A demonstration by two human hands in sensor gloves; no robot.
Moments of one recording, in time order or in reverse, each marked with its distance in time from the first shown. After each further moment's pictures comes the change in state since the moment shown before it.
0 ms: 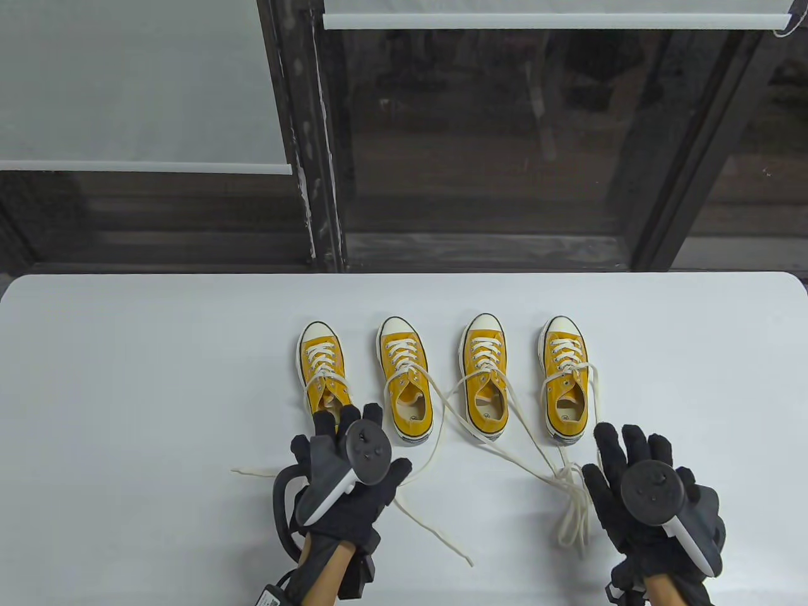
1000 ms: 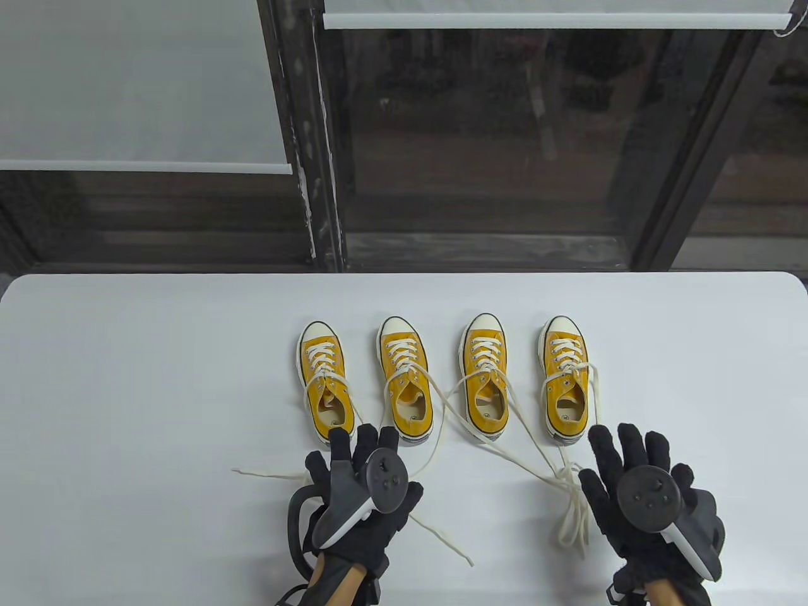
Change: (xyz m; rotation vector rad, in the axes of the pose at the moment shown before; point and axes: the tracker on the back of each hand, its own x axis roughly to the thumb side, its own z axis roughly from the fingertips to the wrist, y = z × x) left_hand 0.004 -0.028 0.001 0.050 -0.020 -0.033; right_hand 0.002 0.001 0.003 -0.028 -0.025 0.039
